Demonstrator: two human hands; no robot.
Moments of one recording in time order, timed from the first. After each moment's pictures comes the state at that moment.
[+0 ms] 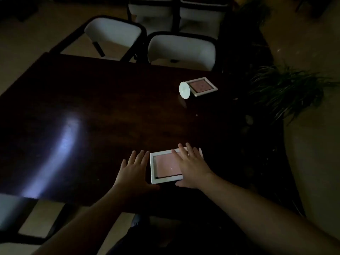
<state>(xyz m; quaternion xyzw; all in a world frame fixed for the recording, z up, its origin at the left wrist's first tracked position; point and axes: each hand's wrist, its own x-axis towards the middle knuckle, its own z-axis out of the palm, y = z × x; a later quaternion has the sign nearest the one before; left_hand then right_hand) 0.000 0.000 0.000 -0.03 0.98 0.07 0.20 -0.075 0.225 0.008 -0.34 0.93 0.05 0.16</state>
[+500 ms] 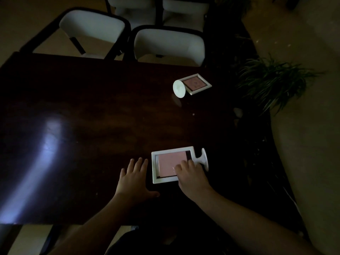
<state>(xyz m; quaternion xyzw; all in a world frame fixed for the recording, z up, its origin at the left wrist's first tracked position) -0.012 -0.019 -0.014 -0.01 0.97 0.08 0.24 -0.044 0.196 0.005 -0.26 0.95 0.07 0.13</state>
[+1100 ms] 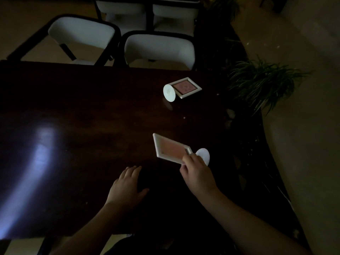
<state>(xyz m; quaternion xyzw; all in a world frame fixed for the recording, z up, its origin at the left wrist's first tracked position) -0.011 -0.014 -0.002 -0.01 0.97 0.18 0.18 -0.055 0.233 0.025 -0.16 0.96 -0.22 -0.06</state>
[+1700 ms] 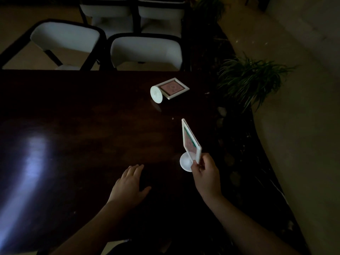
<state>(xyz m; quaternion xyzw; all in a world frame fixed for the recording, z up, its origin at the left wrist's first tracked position) -0.031 0.023 0.000 0.02 0.96 0.20 0.18 -0.048 0.285 0.009 0.10 0.86 -0.49 -0.07</state>
